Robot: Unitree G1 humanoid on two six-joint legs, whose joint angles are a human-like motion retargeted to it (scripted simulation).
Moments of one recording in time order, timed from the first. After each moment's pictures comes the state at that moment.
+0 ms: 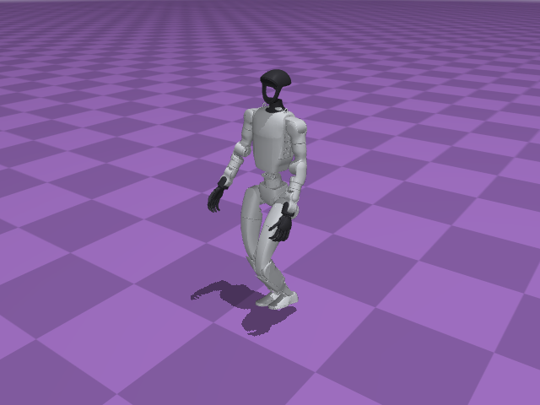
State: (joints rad) left arm 0.03 0.20 -0.14 1.11 0.01 -0.05 0.03; right arm -0.07 -0.24 0.13 1.20 0.05 -0.02 -0.08; waist 0.06 -0.01 -0.22; left_leg -0.70 0.05 0.06 1.18 -0.86 0.23; right_leg -0.35 0.15 -0.10 0.55 -0.58 0.00
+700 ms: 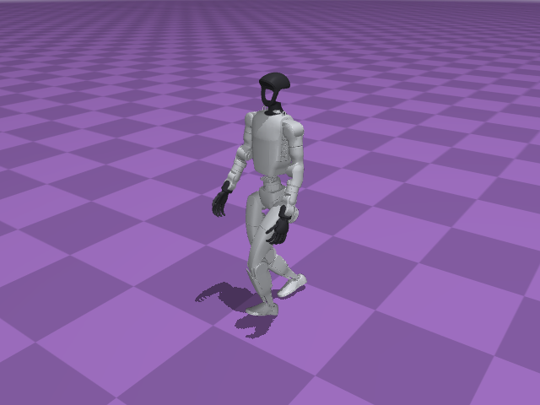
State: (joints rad) left arm 0.07 0.17 -0.12 1.16 -0.05 -0.08 0.03; right arm -0.03 -0.23 0.15 1.21 0.06 -0.05 -0.02; waist 0.03 -0.05 -0.24; left_leg -0.66 -0.20 0.05 0.82 -0.72 0.22; right_leg -0.14 0.02 0.00 0.72 -0.59 0.11
